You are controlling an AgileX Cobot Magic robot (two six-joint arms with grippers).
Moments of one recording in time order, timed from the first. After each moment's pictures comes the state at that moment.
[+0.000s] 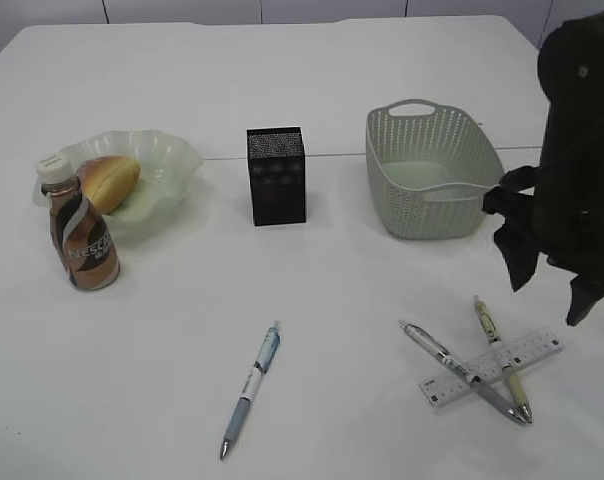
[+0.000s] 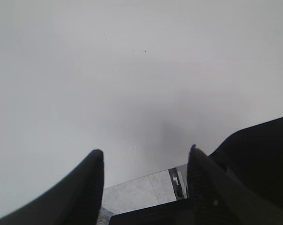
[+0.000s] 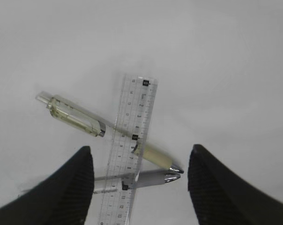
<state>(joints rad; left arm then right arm) -0.32 1.06 -0.82 0.04 1.21 -0.10 0.22 1.80 -1.26 -0.15 1.15 1.29</state>
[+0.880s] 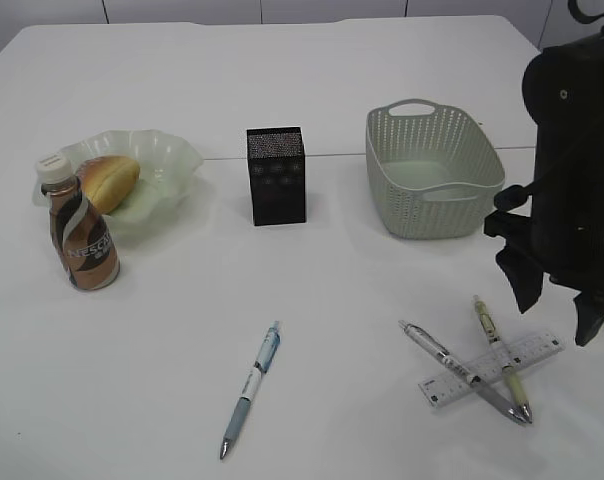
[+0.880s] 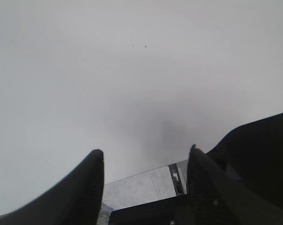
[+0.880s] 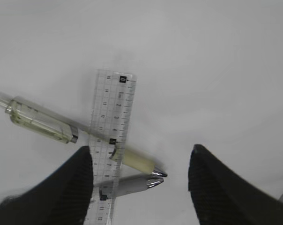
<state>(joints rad) -0.32 1.06 -0.82 0.04 1.23 -0.10 0.22 1.87 -1.26 -0.15 1.19 1.30</state>
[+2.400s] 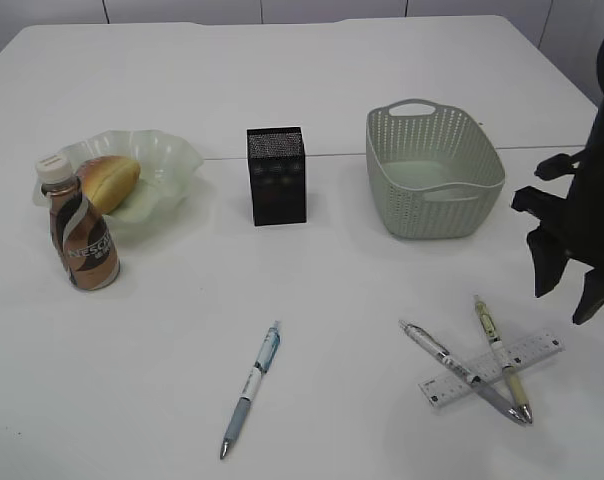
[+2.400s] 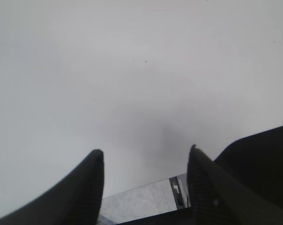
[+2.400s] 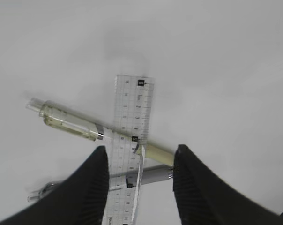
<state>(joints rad) -0.32 1.06 -0.82 0.04 1.18 -0.10 0.07 1.83 -1.26 0.03 1.14 1.15</state>
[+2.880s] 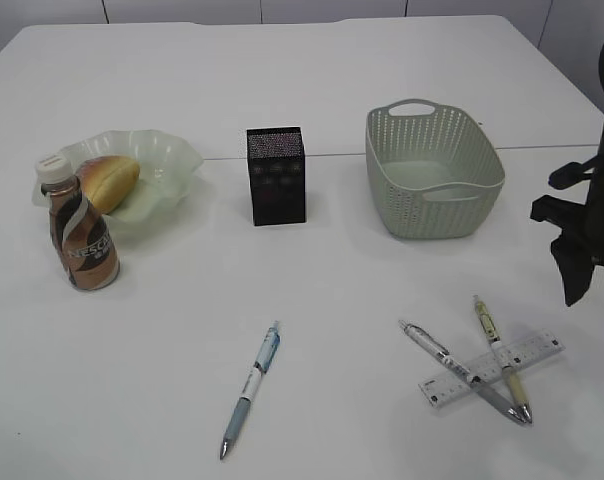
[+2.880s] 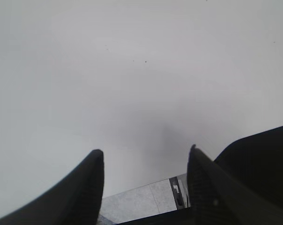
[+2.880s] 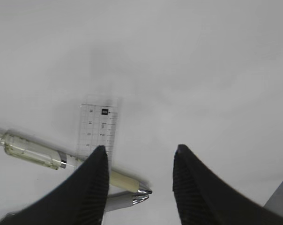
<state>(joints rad) -0.32 1.06 -0.82 0.04 1.18 -0.10 0.07 1.83 -1.26 -0.08 1.20 1.15</state>
